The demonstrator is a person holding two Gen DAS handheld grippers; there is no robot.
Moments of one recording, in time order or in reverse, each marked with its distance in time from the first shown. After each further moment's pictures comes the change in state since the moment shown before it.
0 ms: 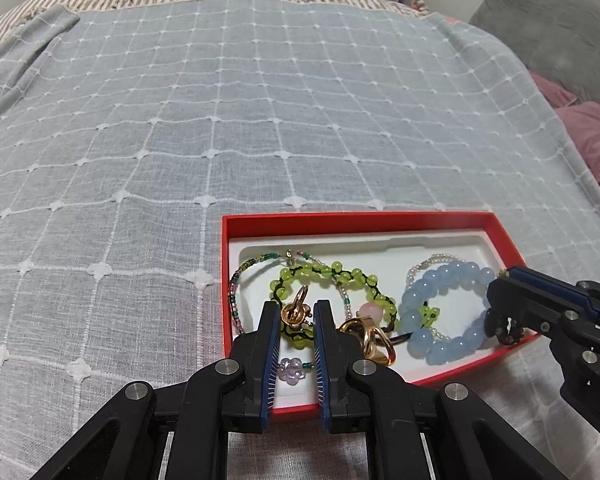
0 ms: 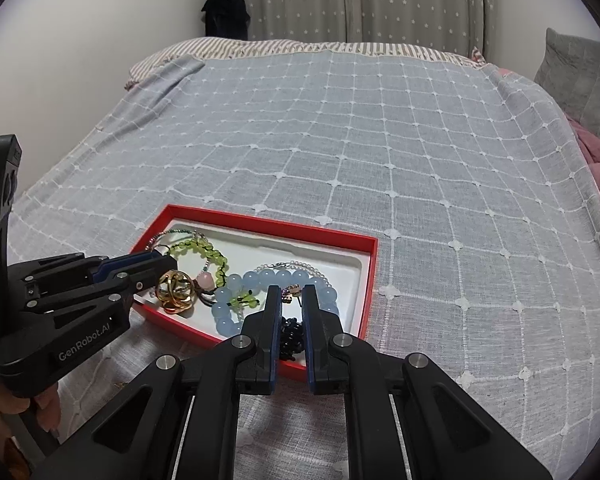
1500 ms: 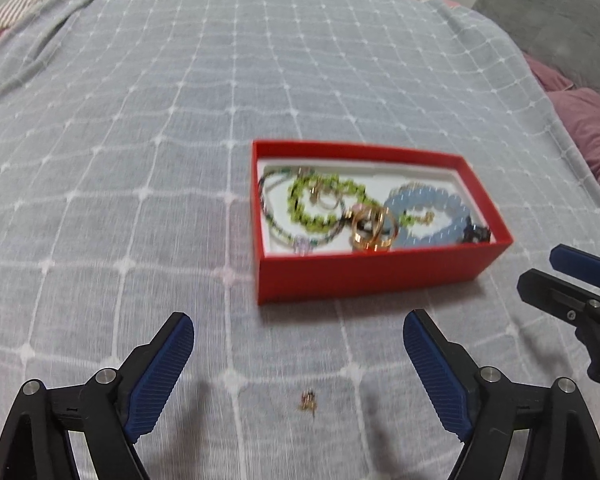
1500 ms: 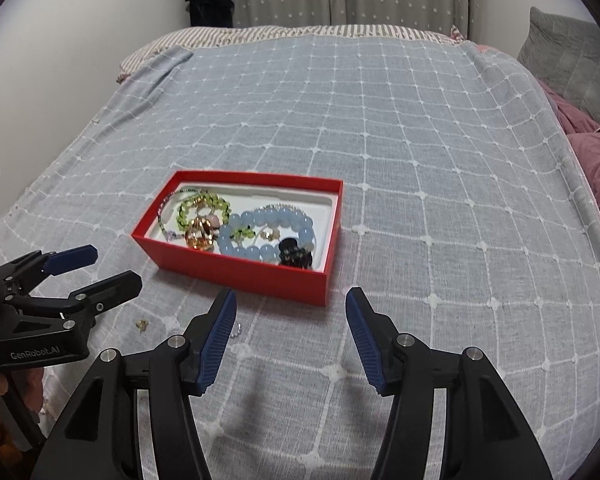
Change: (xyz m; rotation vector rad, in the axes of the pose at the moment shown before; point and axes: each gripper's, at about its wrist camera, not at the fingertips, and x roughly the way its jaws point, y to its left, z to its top) left arm -0.051 0.002 -0.039 -0.031 0.090 0.002; right arm -0.056 -0.008 -0.034 0.052 0.079 -0.023
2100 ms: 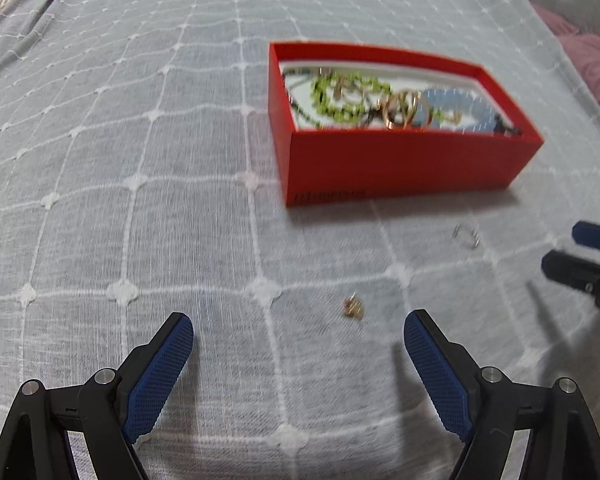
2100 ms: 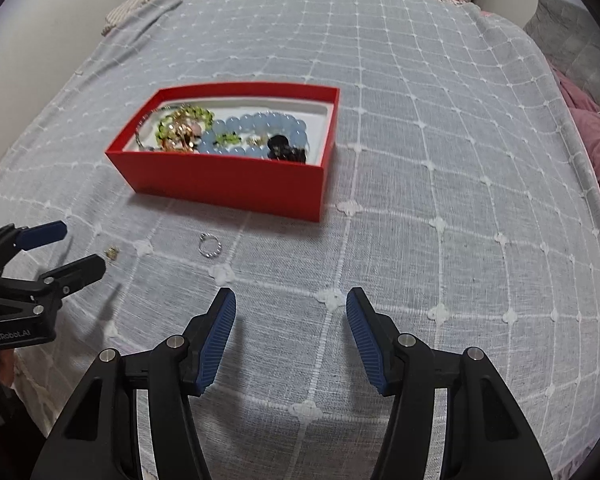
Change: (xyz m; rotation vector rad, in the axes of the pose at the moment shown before) left arm 0.016 0.012 -0.039 0.079 0.128 0.043; right arm 0.027 -0.001 -0.037 -0.013 0.182 -0.056
